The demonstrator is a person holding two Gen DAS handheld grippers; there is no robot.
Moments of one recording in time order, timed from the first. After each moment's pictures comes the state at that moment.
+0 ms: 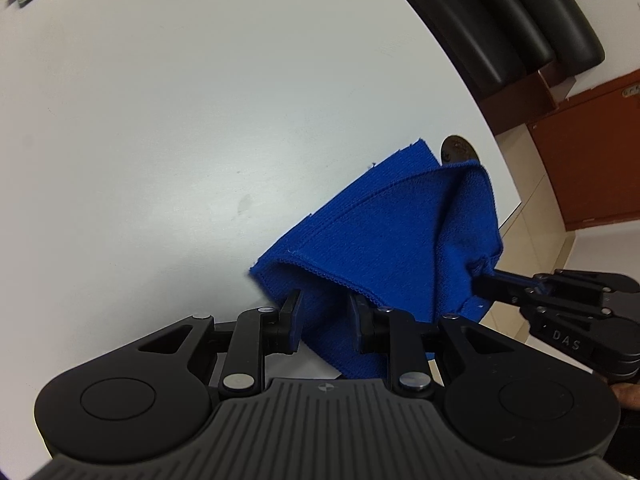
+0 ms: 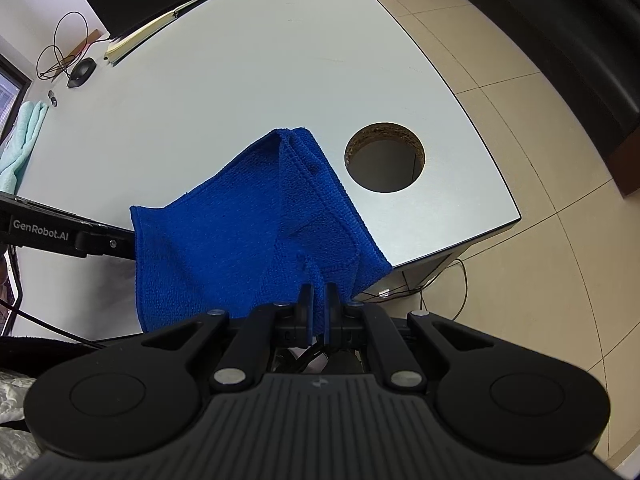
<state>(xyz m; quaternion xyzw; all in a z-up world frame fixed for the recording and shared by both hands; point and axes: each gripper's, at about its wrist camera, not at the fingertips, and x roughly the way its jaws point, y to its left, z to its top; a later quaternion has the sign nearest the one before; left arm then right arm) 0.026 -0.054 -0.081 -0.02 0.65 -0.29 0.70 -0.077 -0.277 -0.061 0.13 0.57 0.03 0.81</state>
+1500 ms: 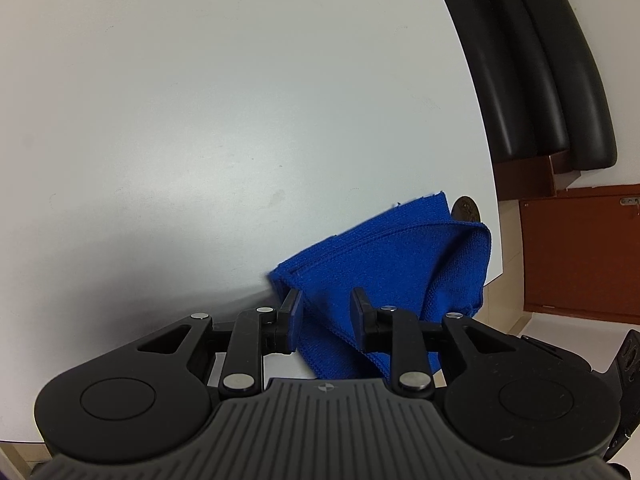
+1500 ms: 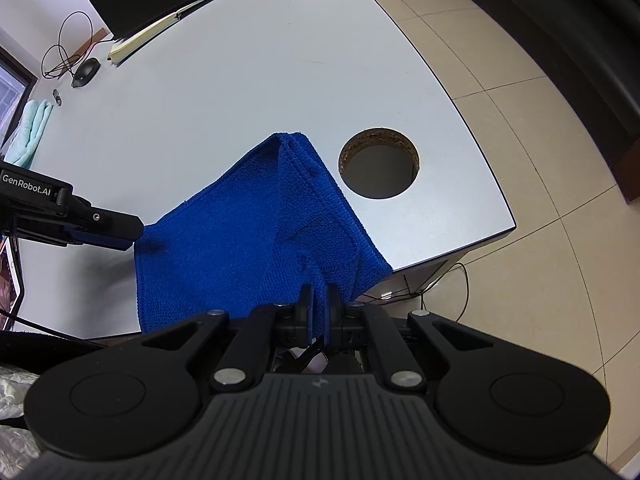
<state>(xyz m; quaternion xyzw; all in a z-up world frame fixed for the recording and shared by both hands) 0.026 -0.017 -0.078 -0.15 0.68 -0.22 0.68 -0.074 -0.283 -0.058 0.13 0.57 0.04 0.81</state>
